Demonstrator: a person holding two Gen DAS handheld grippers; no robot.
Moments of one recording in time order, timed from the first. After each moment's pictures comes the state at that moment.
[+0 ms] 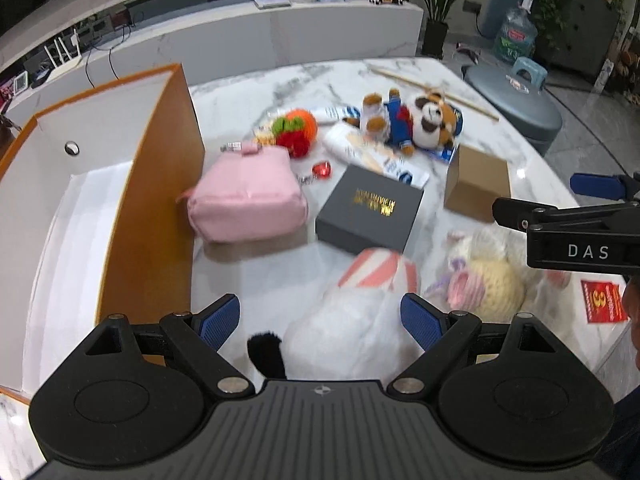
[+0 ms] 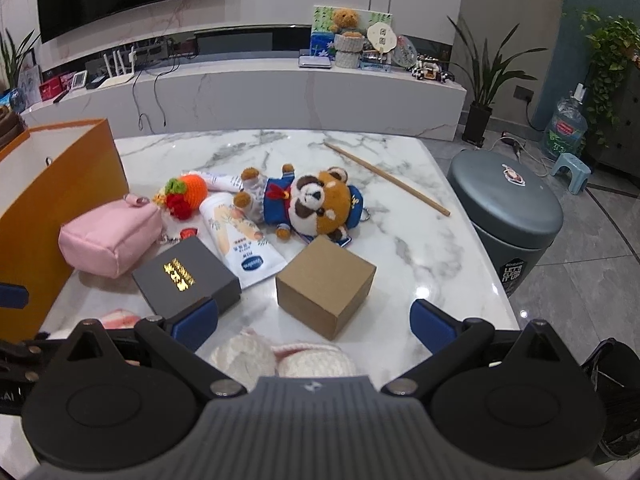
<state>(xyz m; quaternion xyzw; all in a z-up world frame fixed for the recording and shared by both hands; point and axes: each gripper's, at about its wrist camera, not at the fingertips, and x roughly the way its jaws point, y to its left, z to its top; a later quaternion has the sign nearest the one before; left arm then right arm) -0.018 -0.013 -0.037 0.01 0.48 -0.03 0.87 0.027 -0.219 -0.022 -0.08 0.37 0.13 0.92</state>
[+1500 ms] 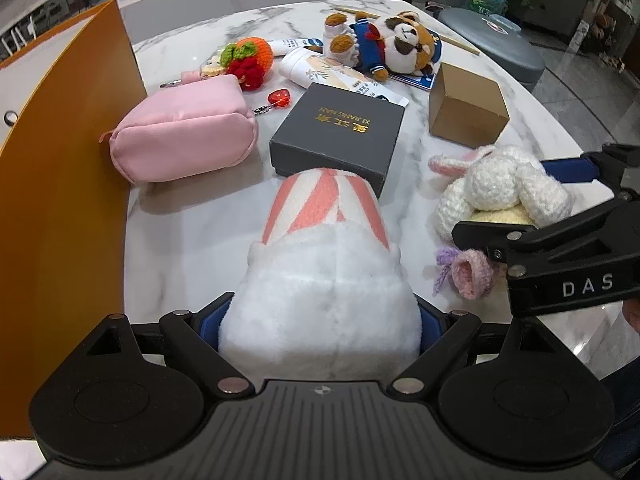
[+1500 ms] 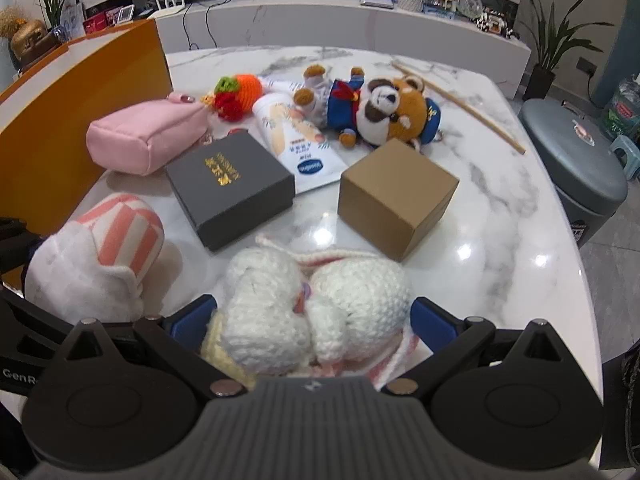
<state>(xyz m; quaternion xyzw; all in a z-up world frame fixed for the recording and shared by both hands) -0.016 -0.025 -0.095 0.03 0.52 -0.08 0.85 0.026 -0.202 -0.073 -0.10 0.45 0.20 0.87</state>
